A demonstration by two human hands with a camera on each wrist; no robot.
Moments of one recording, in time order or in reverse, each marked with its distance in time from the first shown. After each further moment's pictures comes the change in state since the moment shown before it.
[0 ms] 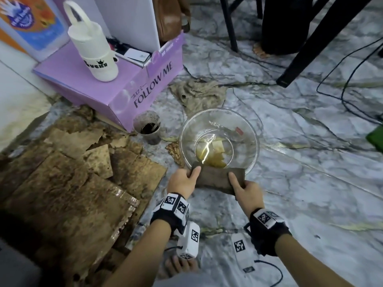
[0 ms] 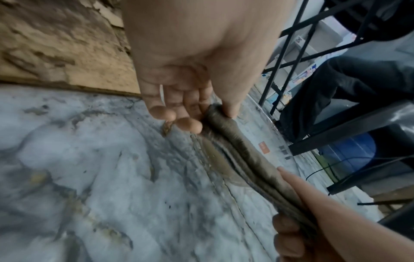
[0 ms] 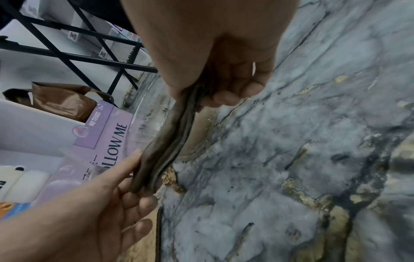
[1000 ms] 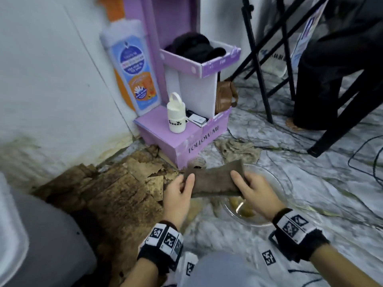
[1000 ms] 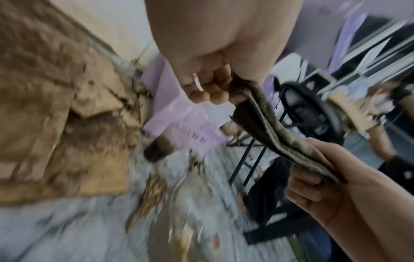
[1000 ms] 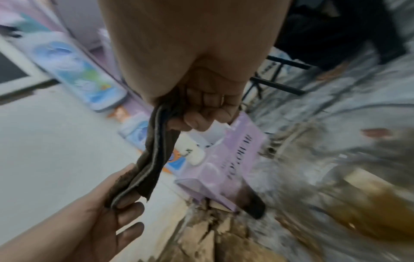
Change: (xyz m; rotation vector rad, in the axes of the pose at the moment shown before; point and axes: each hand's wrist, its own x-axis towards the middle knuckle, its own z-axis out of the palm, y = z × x) left_hand -0.134 0.026 -0.158 -0.596 0.464 0.274; right_hand -0.097 -0.201 -0.064 -0.005 -0.288 -0.803
